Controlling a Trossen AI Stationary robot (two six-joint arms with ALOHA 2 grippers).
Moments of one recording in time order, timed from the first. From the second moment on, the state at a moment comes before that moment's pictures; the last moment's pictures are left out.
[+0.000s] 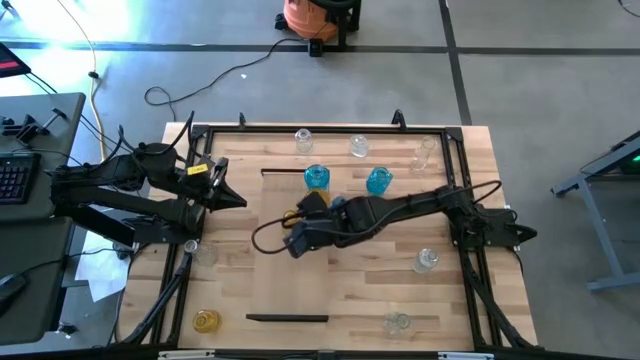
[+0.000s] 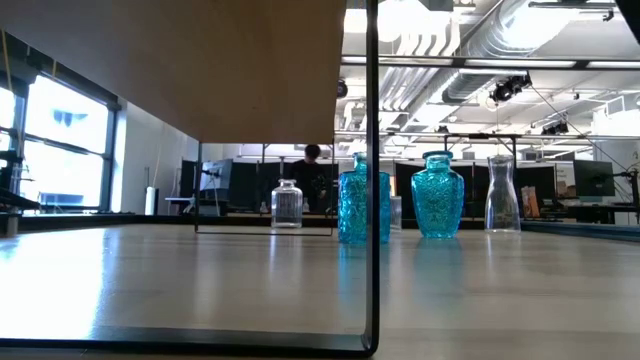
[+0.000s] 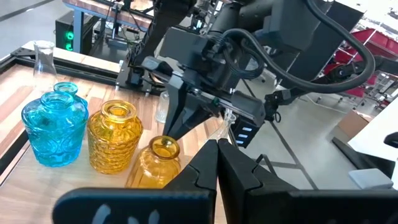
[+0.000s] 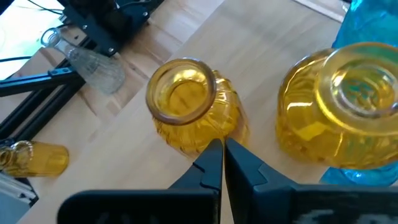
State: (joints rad) left arm -0.03 0.65 0.92 -0.47 0.20 -0.30; right arm 0.26 2.16 2.34 -1.20 0.45 1.03
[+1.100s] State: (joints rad) left arm -0.03 0.64 0.92 -0.47 0.20 -0.31; right arm 0.29 2.27 2.34 -0.85 0.32 1.09
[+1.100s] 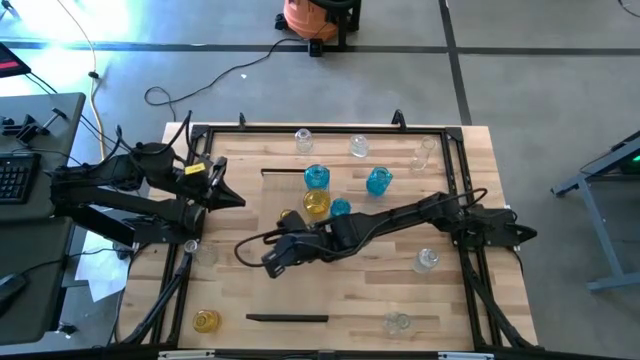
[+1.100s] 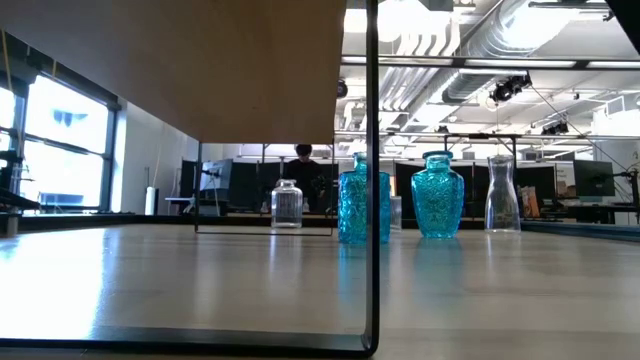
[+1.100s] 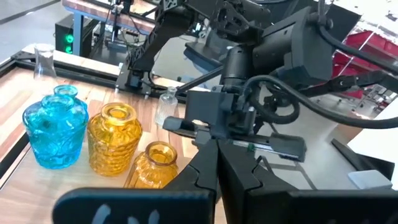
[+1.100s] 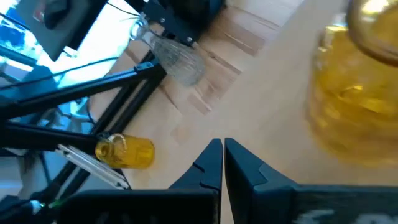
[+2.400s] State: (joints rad) left arm -0.03 0.64 0.92 -0.47 0.20 -0.30; right arm 0.23 2.27 2.34 -0.89 0.47 1.03
